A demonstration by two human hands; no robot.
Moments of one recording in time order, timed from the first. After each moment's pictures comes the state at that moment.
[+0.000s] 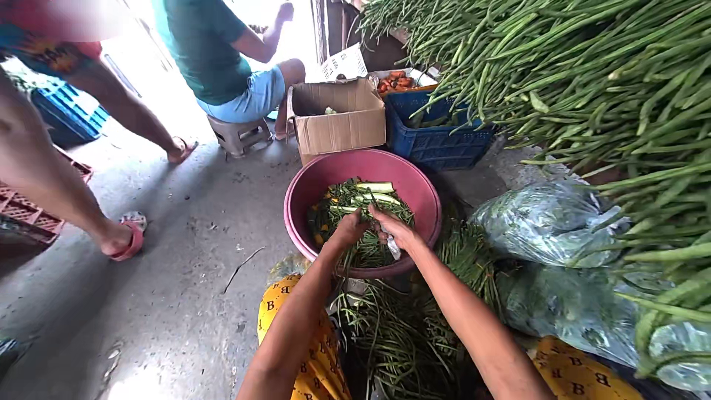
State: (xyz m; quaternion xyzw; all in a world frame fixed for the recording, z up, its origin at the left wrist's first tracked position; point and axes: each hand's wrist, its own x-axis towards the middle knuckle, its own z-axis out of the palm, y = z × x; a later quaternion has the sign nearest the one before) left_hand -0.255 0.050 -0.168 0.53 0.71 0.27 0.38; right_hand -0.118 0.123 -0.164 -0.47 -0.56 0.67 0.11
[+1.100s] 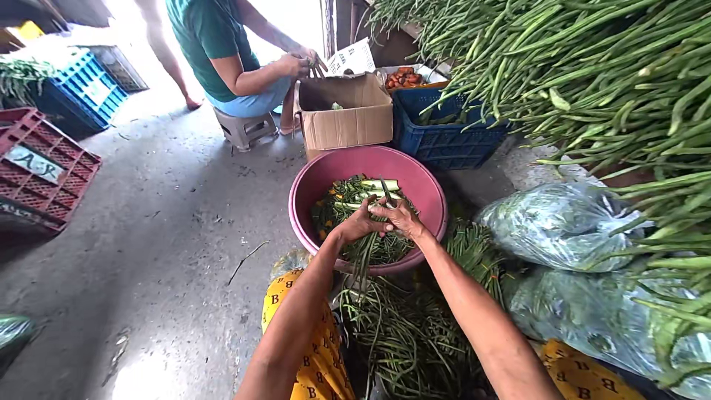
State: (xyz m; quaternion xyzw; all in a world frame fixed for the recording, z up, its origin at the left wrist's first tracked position) left_hand -0.249 0.042 -0.159 0.44 0.51 0.47 0.57; right_hand -0.115 0.133 -0.163 -0.33 -0.67 0.62 0.24
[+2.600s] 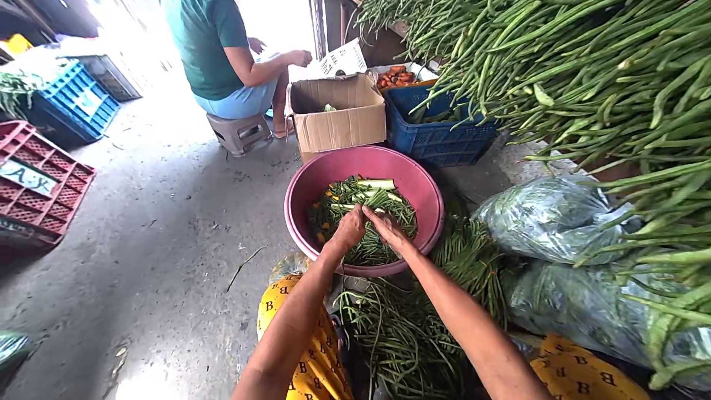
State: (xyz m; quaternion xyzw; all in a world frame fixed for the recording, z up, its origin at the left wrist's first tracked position) left_hand -0.247 0.049 -0.167 0.57 0.73 0.24 0.28; right_hand -0.124 0.117 -0.185 -0.48 -0.72 0.50 0.09
